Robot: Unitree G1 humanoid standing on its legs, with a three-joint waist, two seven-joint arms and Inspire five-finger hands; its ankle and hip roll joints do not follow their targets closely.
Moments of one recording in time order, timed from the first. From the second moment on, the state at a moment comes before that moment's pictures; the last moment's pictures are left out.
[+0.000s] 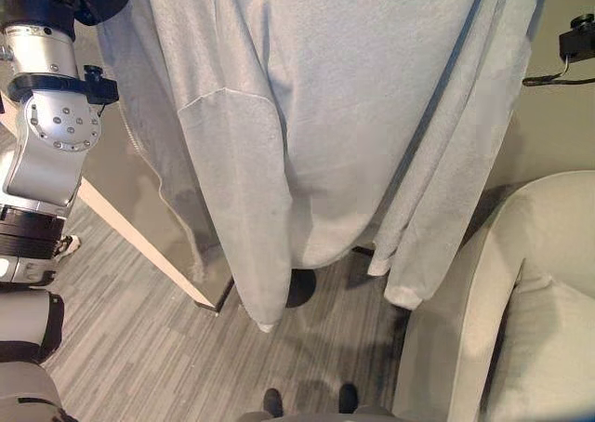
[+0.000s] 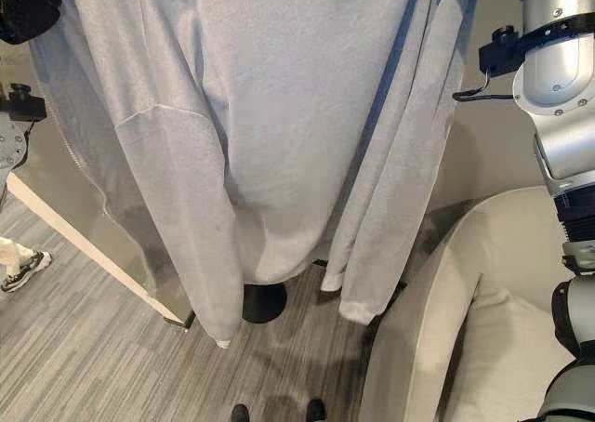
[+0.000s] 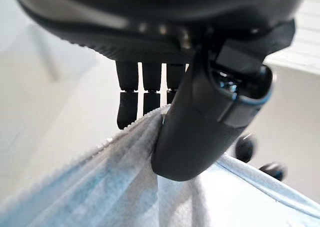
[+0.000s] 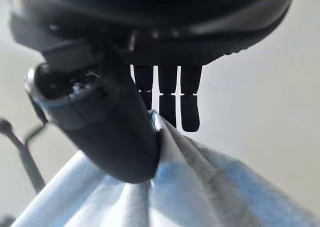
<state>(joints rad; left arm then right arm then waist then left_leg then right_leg) -0.88 0.98 -0.21 0.28 0.05 -0.07 0.49 -1.18 -1.12 0.47 0.34 0.21 -0.09 -0.30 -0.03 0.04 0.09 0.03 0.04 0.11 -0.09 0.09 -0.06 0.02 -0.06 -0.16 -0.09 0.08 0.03</state>
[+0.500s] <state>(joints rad) -1.12 0.98 -0.46 0.62 0.05 -0.05 0.49 -1.44 -0.96 0.73 0.64 0.24 -0.07 -0.28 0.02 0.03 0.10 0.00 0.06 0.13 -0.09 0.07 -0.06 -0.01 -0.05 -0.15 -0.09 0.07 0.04</state>
